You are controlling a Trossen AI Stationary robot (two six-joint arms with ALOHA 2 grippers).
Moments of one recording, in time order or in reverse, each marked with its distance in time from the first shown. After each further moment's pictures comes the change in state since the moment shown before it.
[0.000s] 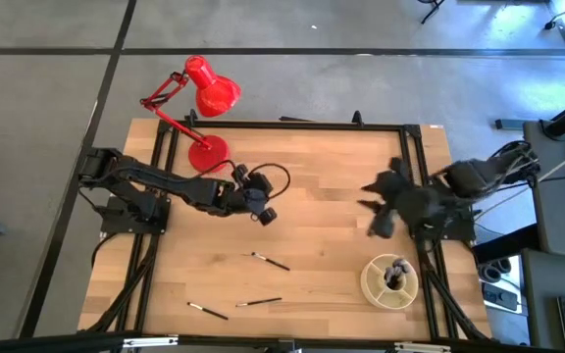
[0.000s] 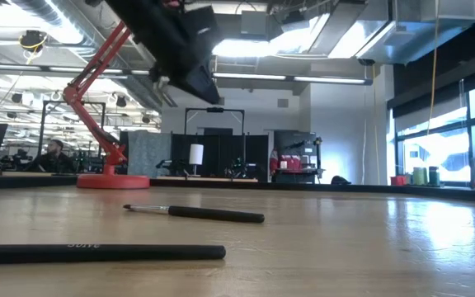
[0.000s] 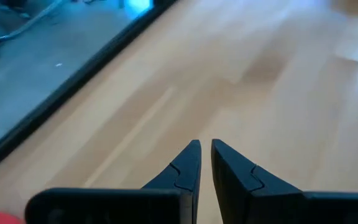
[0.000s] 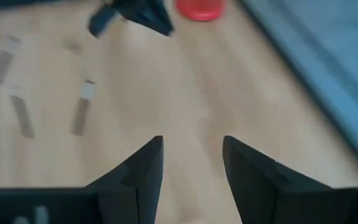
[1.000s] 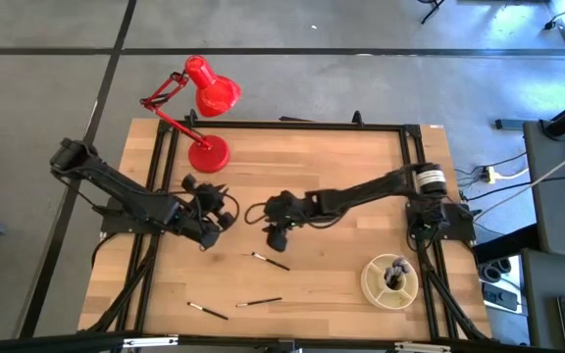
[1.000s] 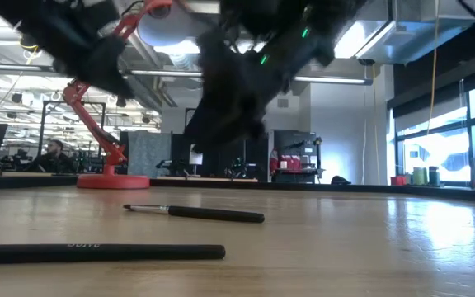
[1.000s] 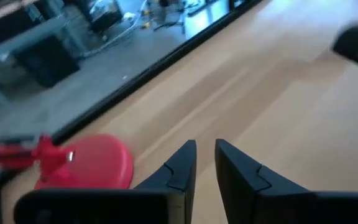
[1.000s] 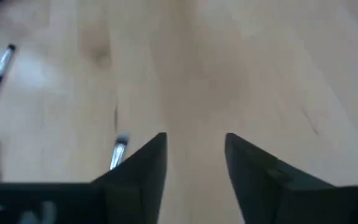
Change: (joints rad) left arm -0.305 -0.320 -0.312 -0.372 -0.443 -0.490; right arm -0.359 0.853 -0.053 1.093 -0.578 -0.184
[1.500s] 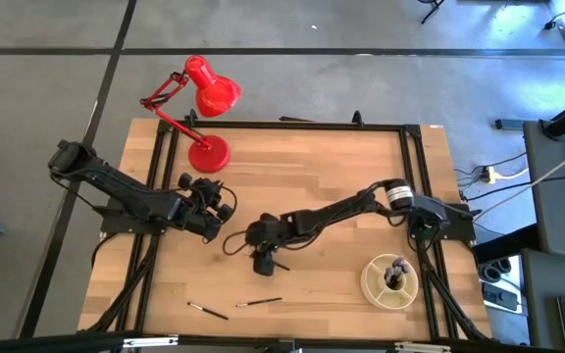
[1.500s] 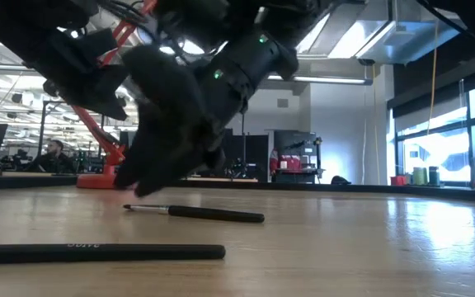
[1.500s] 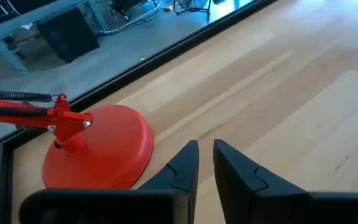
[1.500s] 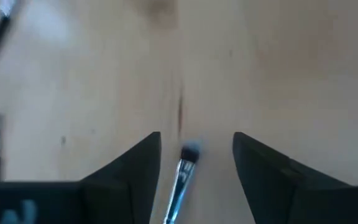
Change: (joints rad) left arm 0.087 -0.007 -0.107 0.032 0.016 -0.113; right arm 0.074 0.292 0.321 -0.115 -0.045 -0.081
